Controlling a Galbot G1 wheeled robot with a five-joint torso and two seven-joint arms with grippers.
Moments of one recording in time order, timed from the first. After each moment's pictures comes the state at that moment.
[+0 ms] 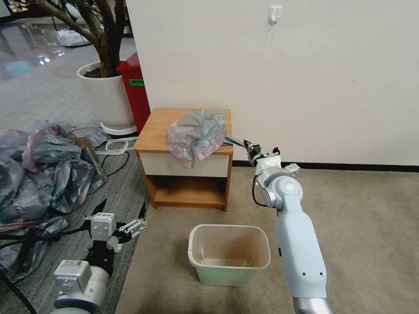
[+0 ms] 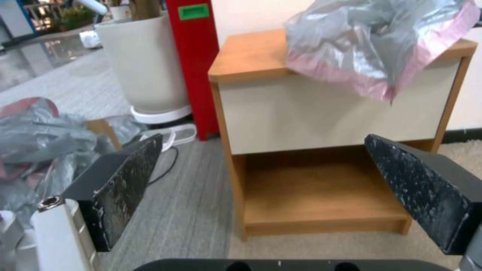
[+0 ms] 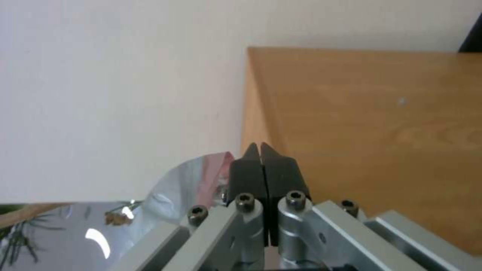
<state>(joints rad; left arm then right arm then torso) 1.88 -1.29 -0.65 -2.50 -0.18 0.27 -0.13 -0.84 1.61 0.50 1.60 1.51 -0.26 0.36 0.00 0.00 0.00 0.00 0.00</state>
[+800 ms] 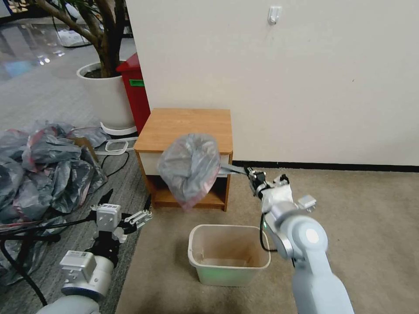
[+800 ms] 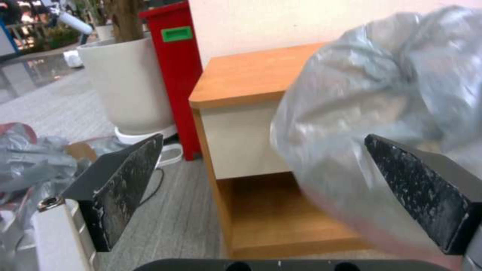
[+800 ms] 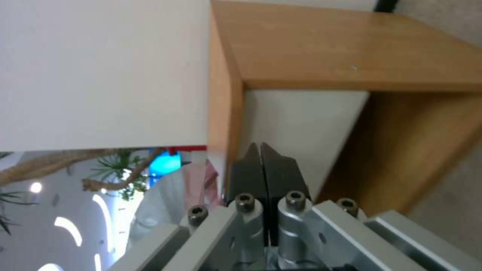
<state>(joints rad) 1.80 -1.25 -0.63 -2.48 -0.19 0.26 -0.10 -1.30 1.53 0.40 2.14 1.55 -0.22 0.54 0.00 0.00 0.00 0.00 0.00</state>
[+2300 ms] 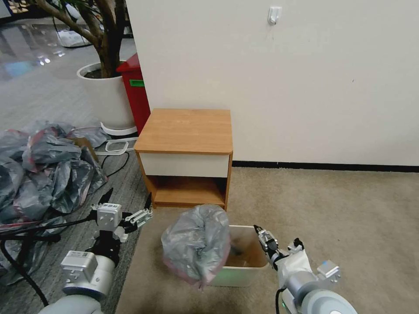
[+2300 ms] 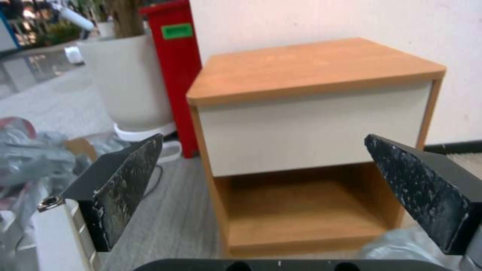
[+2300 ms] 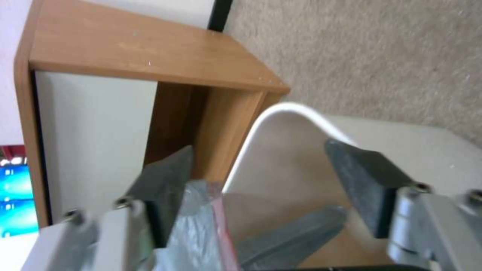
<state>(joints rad) 1.80 -1.29 -0.60 -2.48 -0.16 0.26 -0.09 -1.71 1.39 0.41 2.30 1.43 -0.17 0.64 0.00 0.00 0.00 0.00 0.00</state>
